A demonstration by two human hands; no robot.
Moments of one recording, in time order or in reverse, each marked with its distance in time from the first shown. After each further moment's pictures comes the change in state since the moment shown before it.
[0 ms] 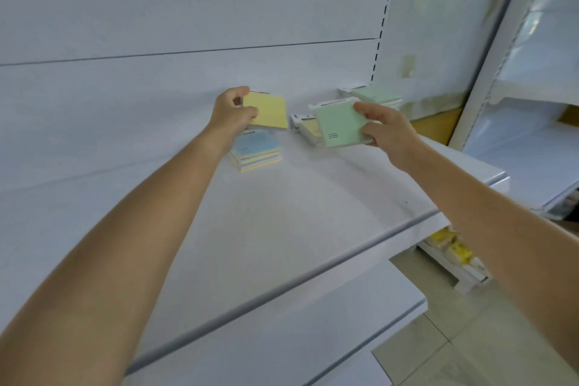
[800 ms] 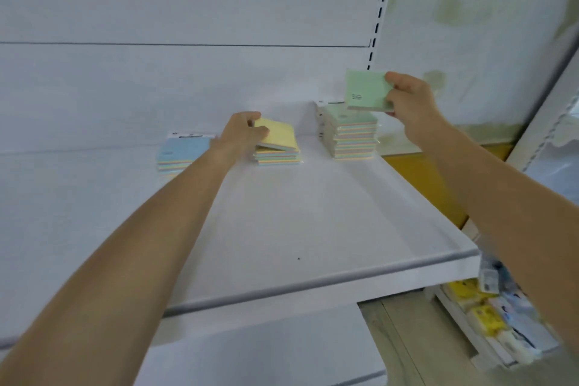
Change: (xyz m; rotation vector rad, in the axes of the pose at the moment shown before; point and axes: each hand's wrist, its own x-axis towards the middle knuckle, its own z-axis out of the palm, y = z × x) left_hand 0.022 -0.004 0.146 0.298 0.136 -0.133; right_hand 0.163 0.013 -0.119 0.016 -0.023 -0.068
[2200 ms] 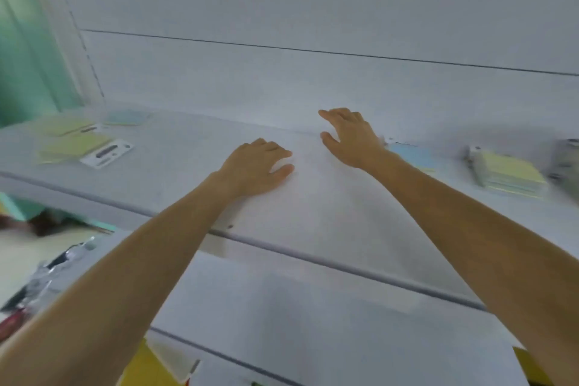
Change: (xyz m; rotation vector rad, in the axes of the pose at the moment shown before) left_hand -0.155 -0.150 -0.302 1.043 0.046 0.152; right_hand -0.209 -0.079 0.348 -0.767 -0.707 -0.787
